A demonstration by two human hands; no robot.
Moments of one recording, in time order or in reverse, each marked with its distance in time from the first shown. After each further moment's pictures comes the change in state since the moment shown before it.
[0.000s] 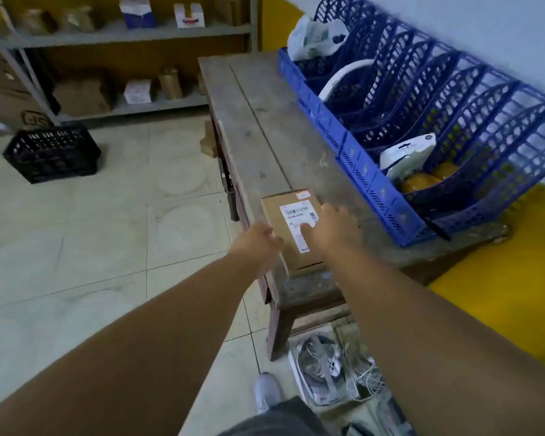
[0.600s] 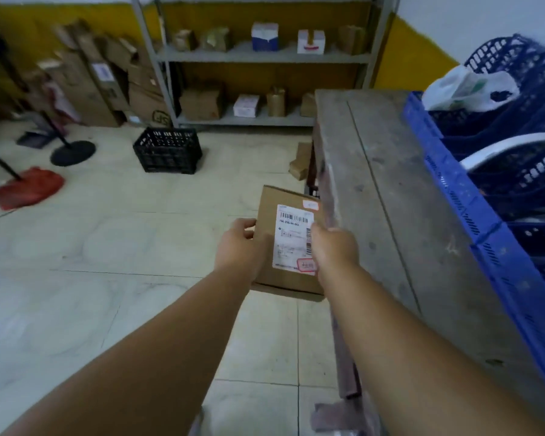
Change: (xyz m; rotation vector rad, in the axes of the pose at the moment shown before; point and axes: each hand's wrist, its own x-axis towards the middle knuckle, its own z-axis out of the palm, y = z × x) left_hand 0.075 -0.052 -0.188 -0.420 0.540 -0.250; right_hand 0.078 -0.229 0.050 0.800 -0.235 0.164
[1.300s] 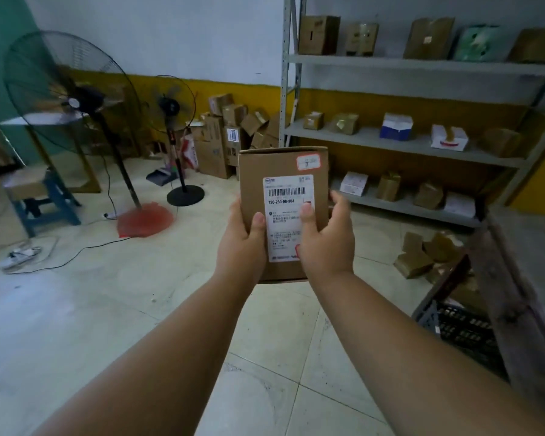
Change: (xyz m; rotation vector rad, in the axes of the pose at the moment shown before) left_hand 0.294 0.022 -0.384 -0.228 0.370 0.305; right_hand -0.055 -0.286 0.434 0.084 -0.136 -0.881
